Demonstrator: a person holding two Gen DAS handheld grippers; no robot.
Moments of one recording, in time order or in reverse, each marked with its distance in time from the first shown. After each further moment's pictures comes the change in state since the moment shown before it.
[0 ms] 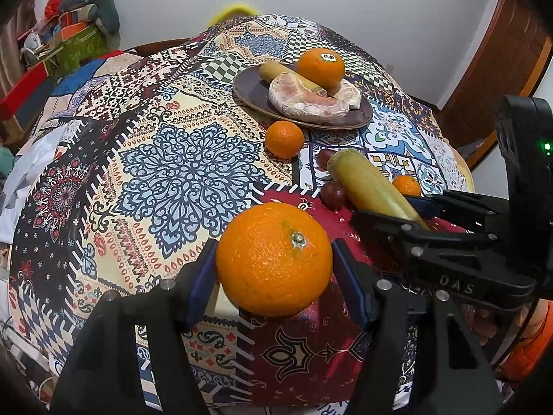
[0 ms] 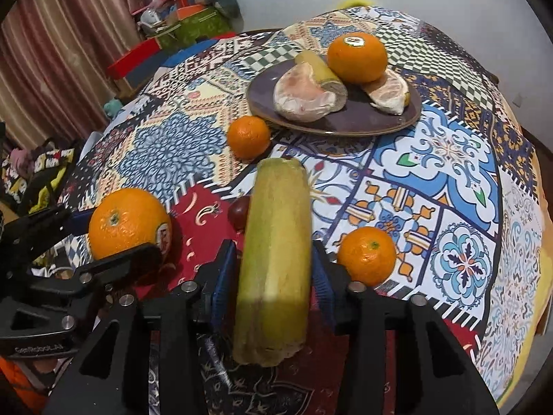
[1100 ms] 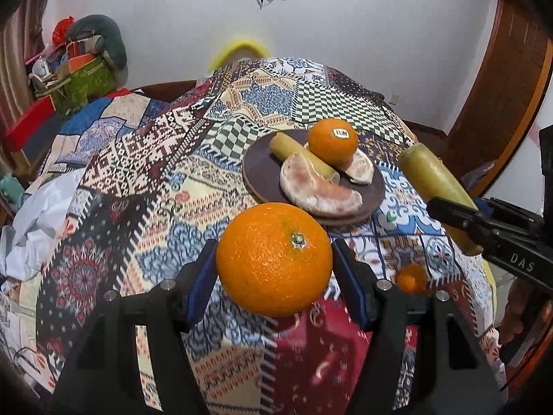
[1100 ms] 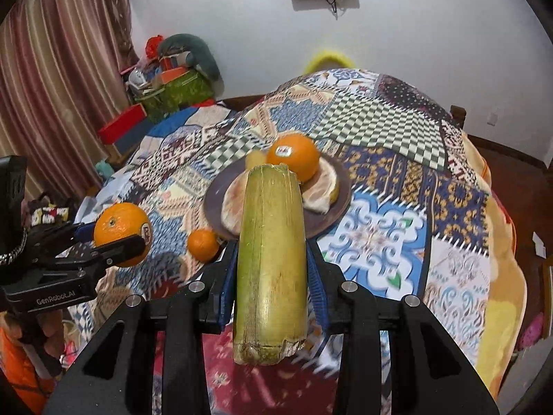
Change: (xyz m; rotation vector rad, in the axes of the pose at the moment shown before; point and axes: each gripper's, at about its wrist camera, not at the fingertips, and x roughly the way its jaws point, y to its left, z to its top) left arm -0.006 0.004 0.073 0.017 -0.139 0.044; right arm -0.058 -0.052 0.046 0.059 -0.240 -0.040
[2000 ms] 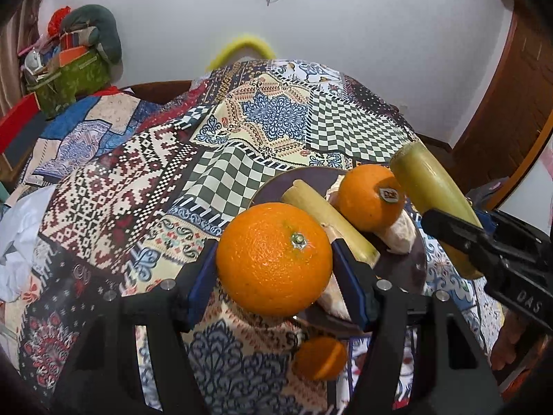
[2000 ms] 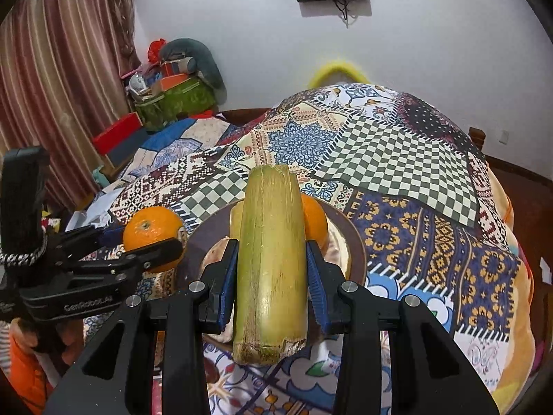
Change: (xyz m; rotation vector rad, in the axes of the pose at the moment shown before) left arm 0.093 0.022 0.070 -0.045 0.006 -0.023; right arm 0.065 -0.008 0.057 -0.046 -0.026 0.023
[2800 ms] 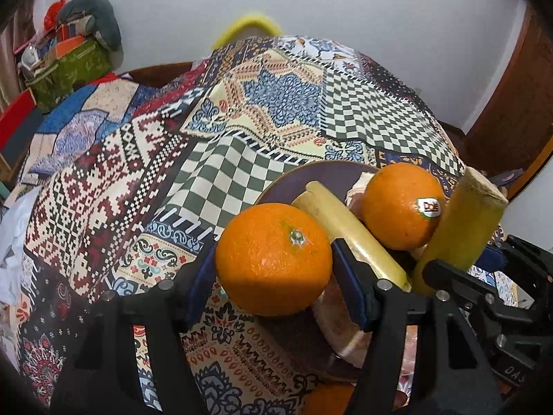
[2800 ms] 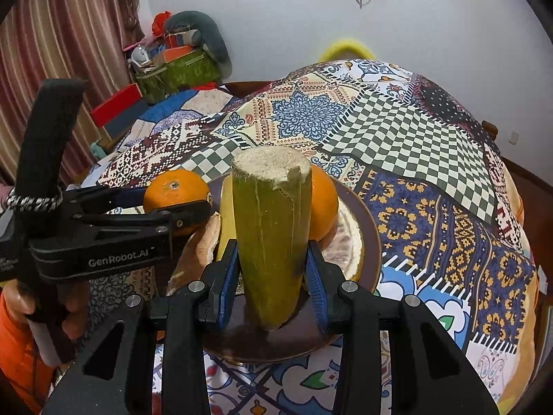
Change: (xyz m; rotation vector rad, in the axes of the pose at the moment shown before) left arm 0.052 0.002 0.020 -0.004 0.093 0.039; right arm 0.027 0.000 -0.008 -0.051 0.098 0.002
